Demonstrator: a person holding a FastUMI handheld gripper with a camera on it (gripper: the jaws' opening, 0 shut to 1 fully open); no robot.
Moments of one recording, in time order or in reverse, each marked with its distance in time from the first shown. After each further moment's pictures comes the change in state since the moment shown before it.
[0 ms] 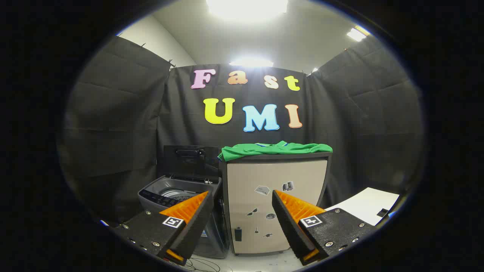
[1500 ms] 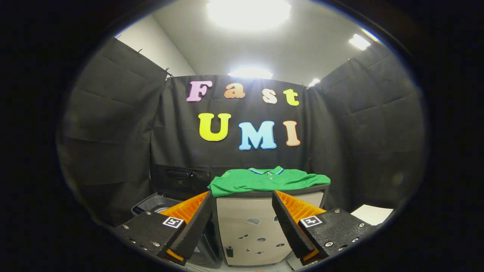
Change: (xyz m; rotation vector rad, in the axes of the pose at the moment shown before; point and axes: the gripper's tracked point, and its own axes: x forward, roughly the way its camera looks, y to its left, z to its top) arm 0.060 -0.029 0.097 -0.026 -0.092 -0.012
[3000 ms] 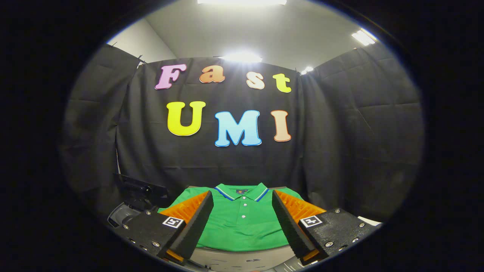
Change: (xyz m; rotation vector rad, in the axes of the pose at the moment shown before) arm 0.229 -0.104 0.037 0.009 0.133 -0.100
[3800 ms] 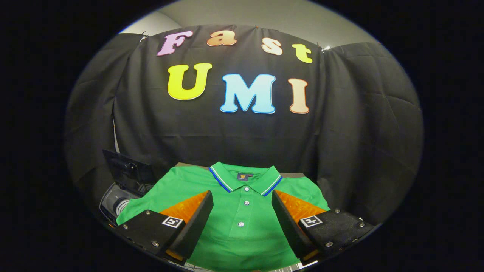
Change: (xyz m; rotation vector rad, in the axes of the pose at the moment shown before) arm 0.106 0.005 -0.065 -0.090 0.299 0.078
